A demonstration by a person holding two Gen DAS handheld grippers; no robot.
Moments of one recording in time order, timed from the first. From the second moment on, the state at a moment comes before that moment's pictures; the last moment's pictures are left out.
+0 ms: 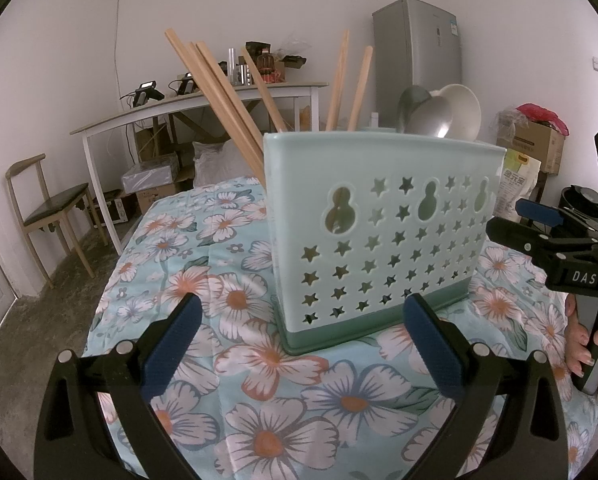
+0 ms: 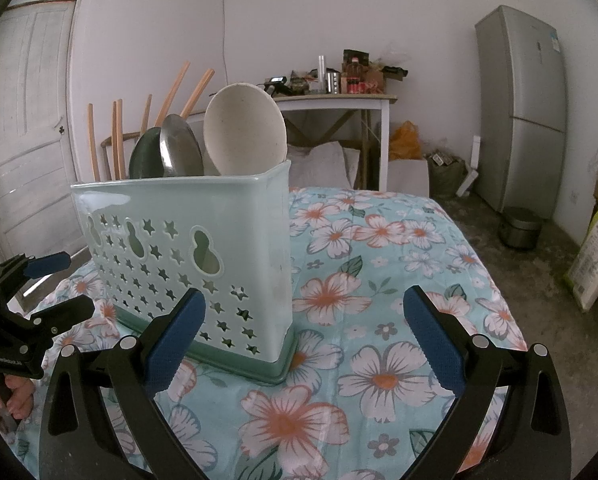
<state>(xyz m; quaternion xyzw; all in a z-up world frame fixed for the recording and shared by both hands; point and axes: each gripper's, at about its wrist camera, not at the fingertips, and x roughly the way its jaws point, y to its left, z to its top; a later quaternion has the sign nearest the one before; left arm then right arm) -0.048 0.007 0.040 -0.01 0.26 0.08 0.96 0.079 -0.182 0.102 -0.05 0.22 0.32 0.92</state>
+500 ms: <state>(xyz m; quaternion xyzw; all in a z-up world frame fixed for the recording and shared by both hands) -0.048 0.007 0.040 0.00 0.26 0.08 0.96 0.081 -0.182 0.102 -0.05 0.22 0.32 0.92</state>
